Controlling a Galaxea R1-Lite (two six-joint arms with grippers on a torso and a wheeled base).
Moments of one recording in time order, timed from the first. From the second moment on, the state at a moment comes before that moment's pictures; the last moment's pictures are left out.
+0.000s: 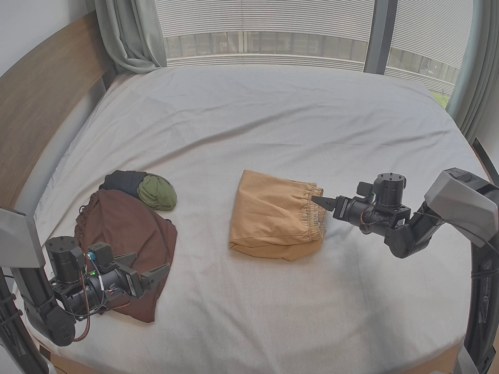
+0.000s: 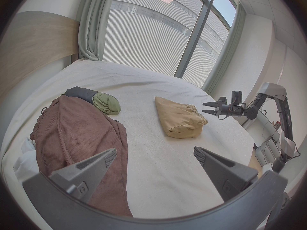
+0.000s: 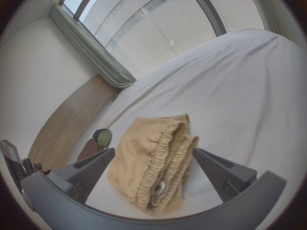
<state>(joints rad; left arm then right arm) -0.15 2.02 -0.10 -1.55 -0.32 -0.11 0.23 2.37 -1.08 -0.99 0.33 0.44</state>
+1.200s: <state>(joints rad) -0.15 2.02 -0.11 -1.55 -0.31 -0.11 0.35 2.46 -1.15 -0.98 0.31 0.42</state>
